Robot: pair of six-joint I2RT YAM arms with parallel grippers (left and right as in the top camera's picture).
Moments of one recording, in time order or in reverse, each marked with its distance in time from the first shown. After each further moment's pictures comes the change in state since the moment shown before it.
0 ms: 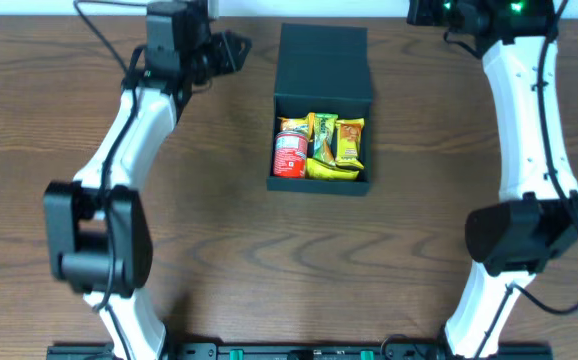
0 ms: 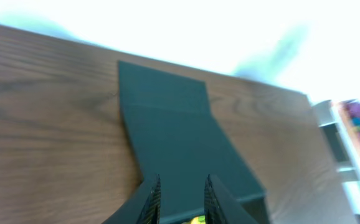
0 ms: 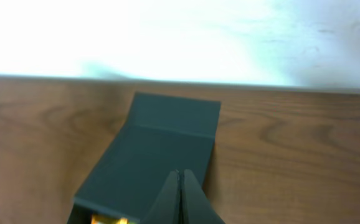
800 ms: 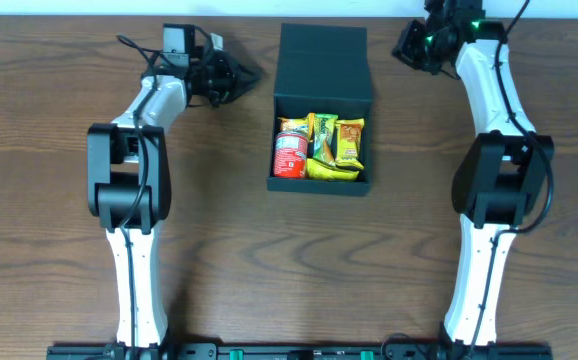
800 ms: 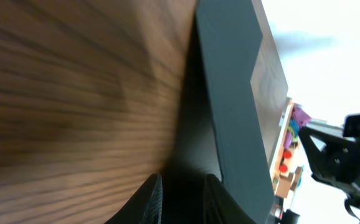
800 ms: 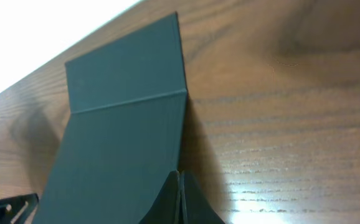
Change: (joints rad) left arm 0.045 0.415 0.205 -0.122 0.291 -0.313; right arm -0.083 0.373 -0.001 0.061 -0.194 0.303
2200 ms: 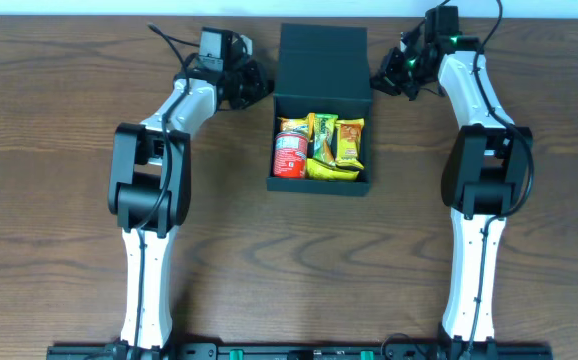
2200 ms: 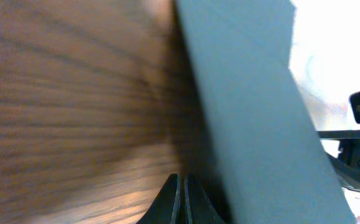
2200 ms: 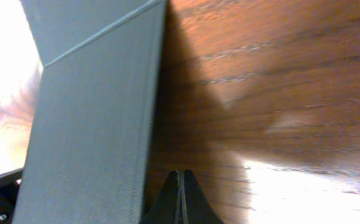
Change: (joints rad) left arm -0.116 0.001 0.000 0.020 -0.239 0.165; right arm 0.016 0.125 -0.002 -0.055 -0.189 0.033
